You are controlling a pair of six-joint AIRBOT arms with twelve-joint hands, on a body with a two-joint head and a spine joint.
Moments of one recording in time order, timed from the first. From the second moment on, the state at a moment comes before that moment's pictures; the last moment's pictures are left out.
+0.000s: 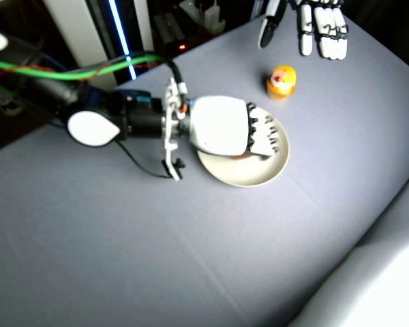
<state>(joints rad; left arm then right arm) 1.02 -0.83 0.88 -0.23 -1.21 0.99 -0.53 -1.33 1.45 -0.45 0.69 -0.45</state>
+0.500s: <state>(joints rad) 1.07 -0.81 0.86 -0.28 -1.33 0.95 -0.78 -1.01 1.26 -0.13 1.03 -0.46</state>
